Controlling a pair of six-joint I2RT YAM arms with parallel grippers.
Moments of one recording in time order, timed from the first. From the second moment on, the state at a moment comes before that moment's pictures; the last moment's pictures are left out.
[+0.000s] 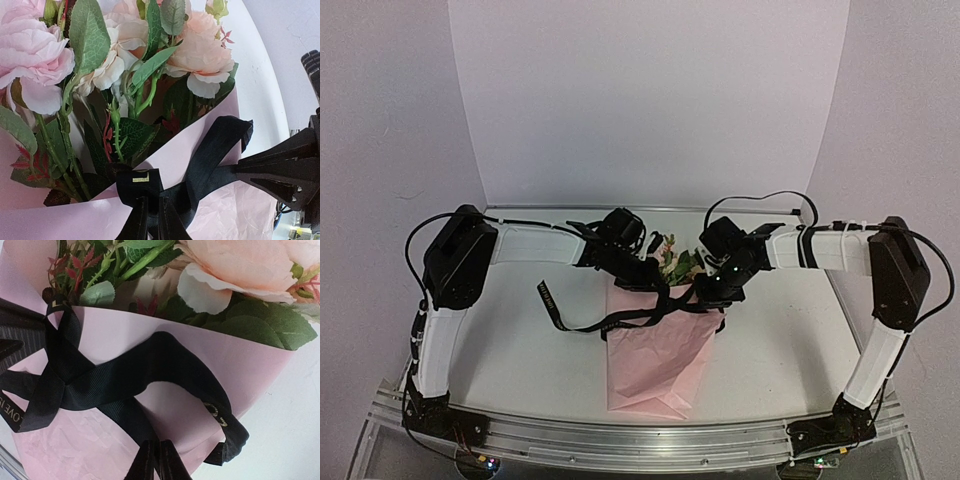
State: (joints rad) left arm -0.83 2.18 1.64 -0.28 0.38 -0.50; right arm 0.69 1.80 1.24 -0.63 -0.06 0.47
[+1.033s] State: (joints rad) left arm -0.65 1.60 0.99 -0.11 0.18 -0.73; right arm 0.69 1.58 1.13 -0.74 0.11 0.50
